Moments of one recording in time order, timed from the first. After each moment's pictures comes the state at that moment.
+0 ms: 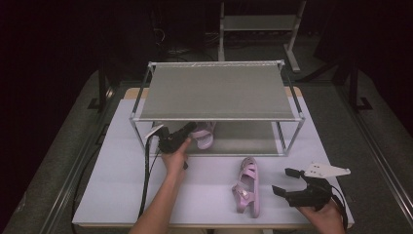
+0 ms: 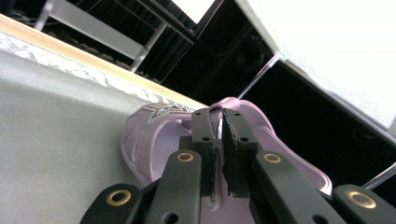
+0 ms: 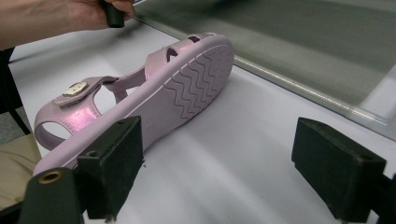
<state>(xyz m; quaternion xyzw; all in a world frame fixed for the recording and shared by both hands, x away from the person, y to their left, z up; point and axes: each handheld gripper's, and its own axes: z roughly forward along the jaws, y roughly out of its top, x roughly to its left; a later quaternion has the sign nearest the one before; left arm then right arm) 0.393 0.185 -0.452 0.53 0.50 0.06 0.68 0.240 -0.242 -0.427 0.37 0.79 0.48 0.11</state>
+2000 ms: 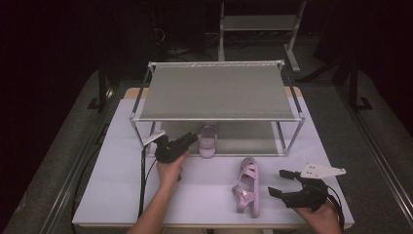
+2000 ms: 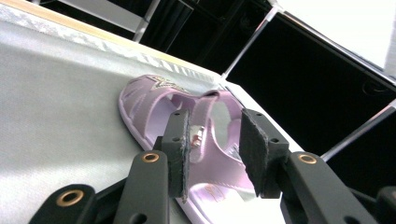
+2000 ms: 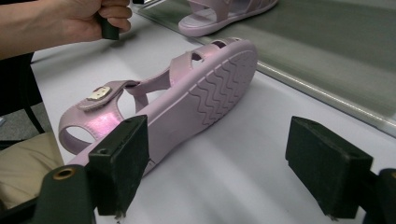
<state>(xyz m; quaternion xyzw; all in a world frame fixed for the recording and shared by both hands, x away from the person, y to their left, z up) 0.360 0.194 -0.450 0.60 0.48 0.06 0.64 0.238 -0.231 -0.425 0.35 0.79 0.49 0.09</state>
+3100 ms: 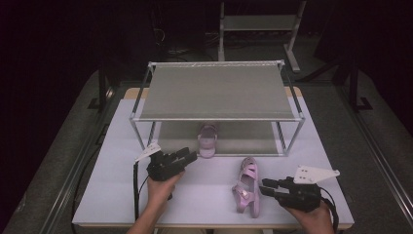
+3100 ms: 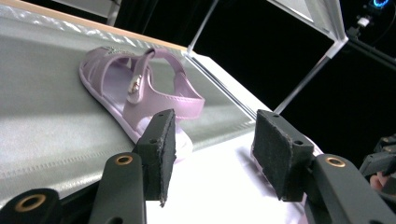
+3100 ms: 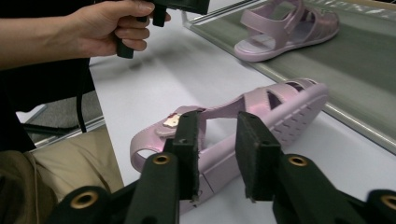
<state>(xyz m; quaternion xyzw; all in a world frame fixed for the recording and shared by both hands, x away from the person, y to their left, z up) 0.304 0.205 -0.435 0.65 0.42 0.04 0.63 0.227 -0.205 -0.406 0.28 0.81 0.52 0.07</state>
